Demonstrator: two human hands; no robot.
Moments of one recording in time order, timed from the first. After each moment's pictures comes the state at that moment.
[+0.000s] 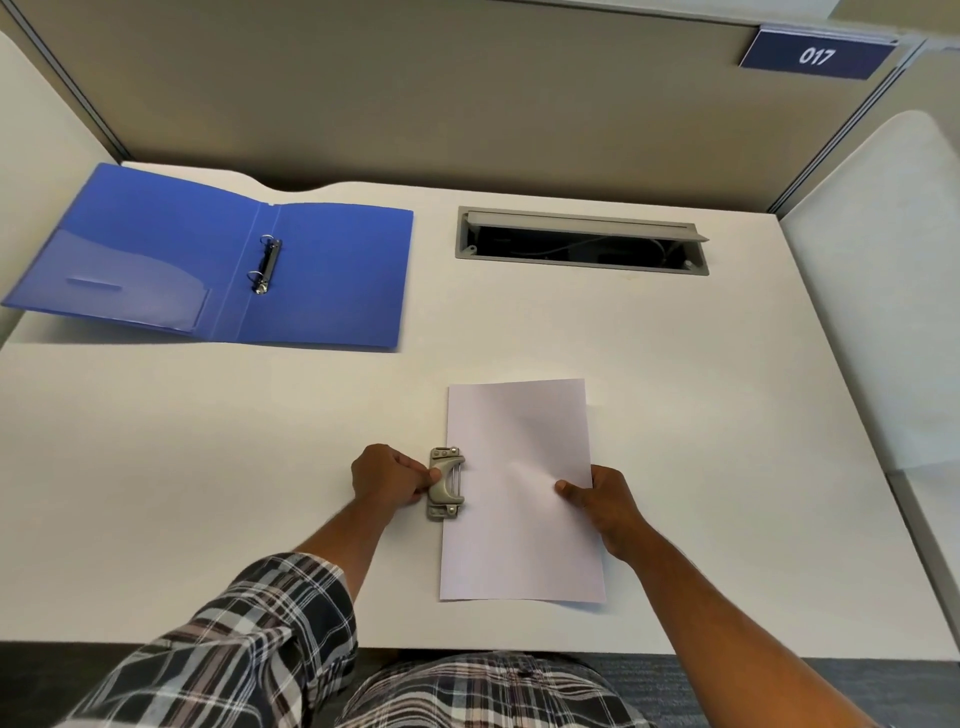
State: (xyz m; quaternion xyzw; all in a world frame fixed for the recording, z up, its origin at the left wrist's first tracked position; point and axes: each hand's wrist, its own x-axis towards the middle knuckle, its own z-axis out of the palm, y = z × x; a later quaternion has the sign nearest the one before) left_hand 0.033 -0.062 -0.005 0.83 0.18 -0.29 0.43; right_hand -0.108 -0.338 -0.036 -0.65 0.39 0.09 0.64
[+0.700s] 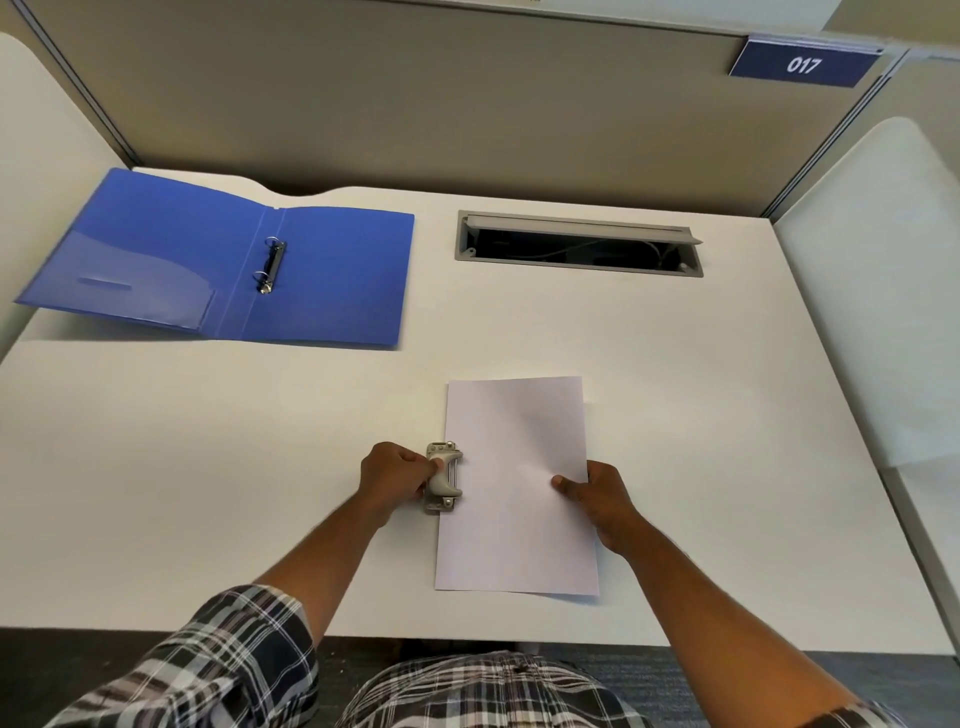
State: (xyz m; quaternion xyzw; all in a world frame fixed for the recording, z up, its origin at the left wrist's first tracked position) left_hand 0.020 -0.063 0.008 0.82 0.15 -0.31 0.46; right_hand -0.109 -0.334 -0.034 -0.66 0.39 0.09 0.64
